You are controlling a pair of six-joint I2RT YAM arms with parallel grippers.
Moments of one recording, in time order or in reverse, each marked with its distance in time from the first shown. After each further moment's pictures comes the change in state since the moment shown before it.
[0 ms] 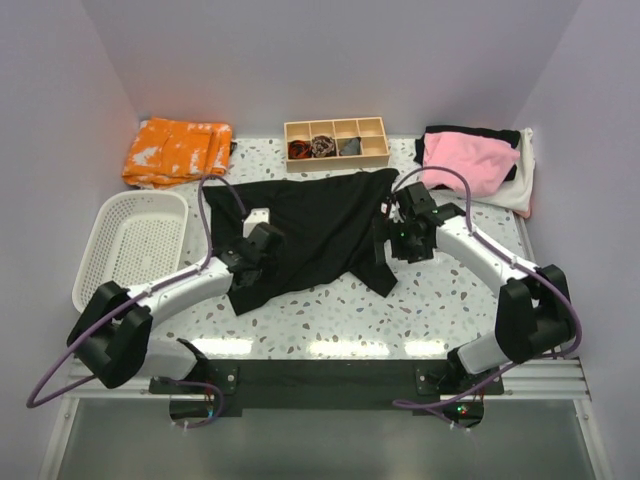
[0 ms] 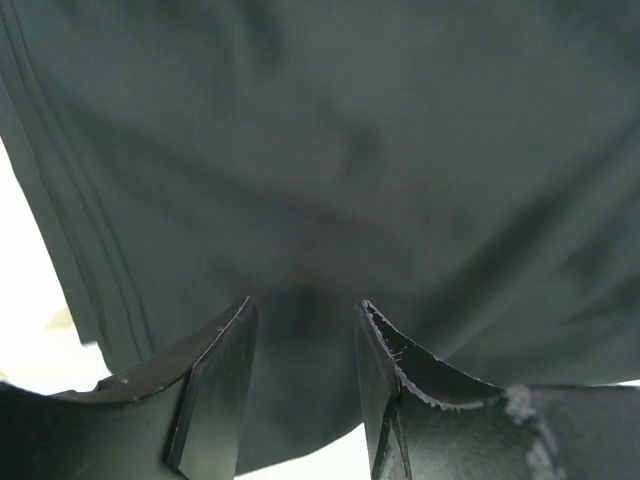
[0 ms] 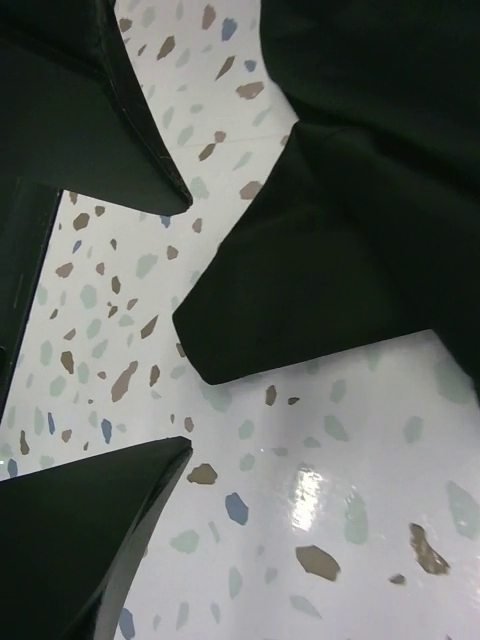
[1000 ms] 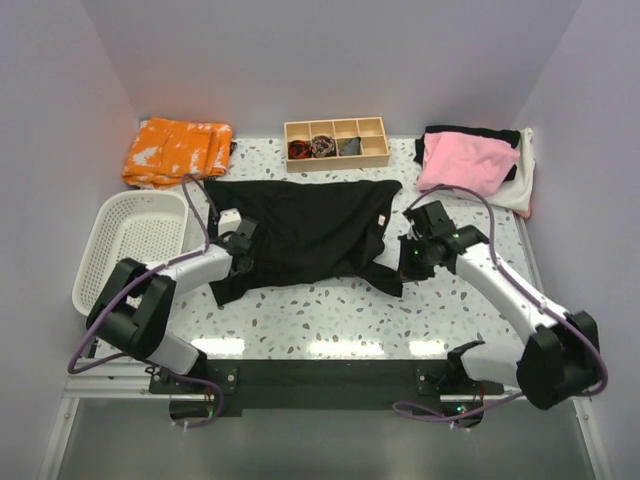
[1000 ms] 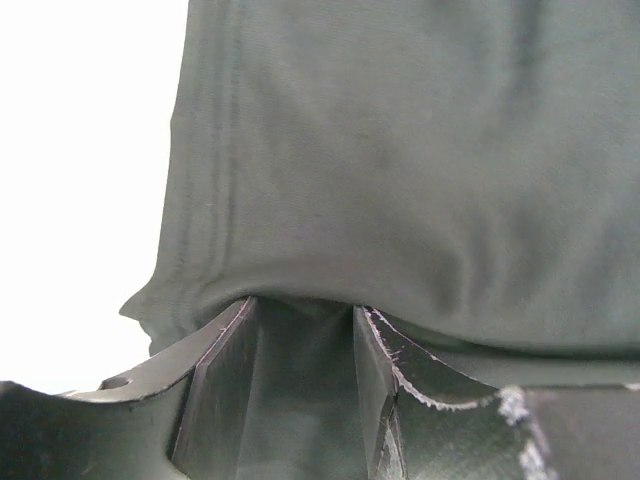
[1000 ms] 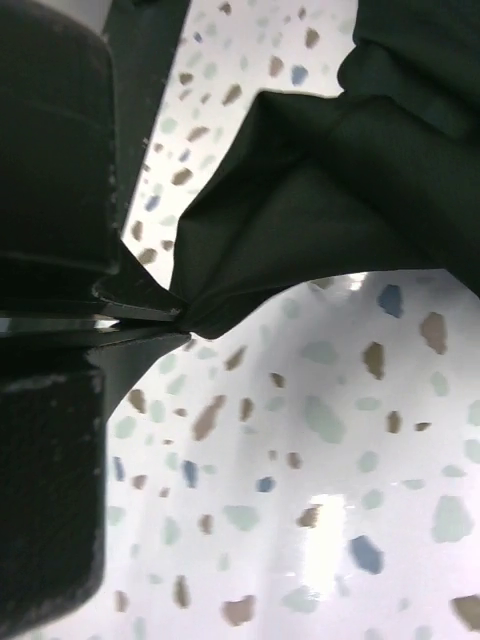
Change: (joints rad) left arm 0.167 0.164 -0.028 -0.026 -0.161 -0.113; right arm 0.003 -0.177 -0.178 -0.013 -0.077 0.105
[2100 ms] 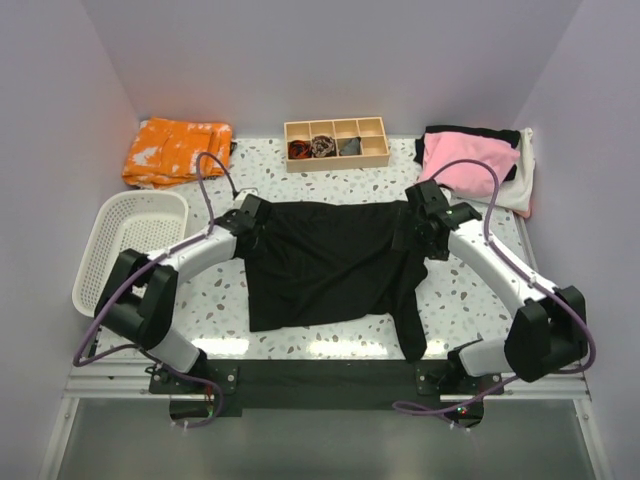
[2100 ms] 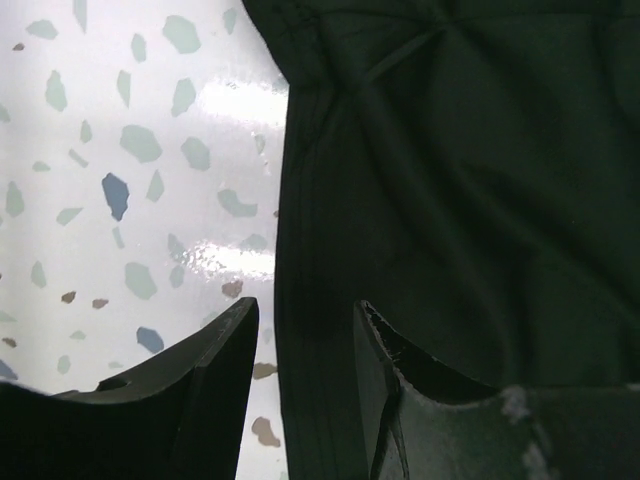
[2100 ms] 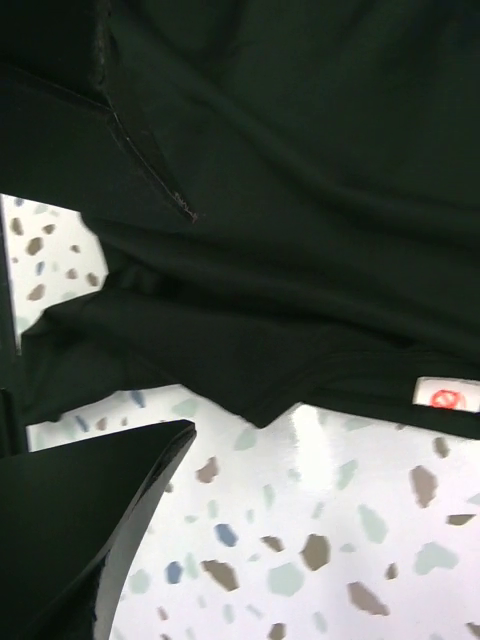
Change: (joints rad) left arm 0.031 0.054 0.196 -0.024 0.173 0.221; right arm -0.010 0.047 0.191 -0.118 0.381 0.182
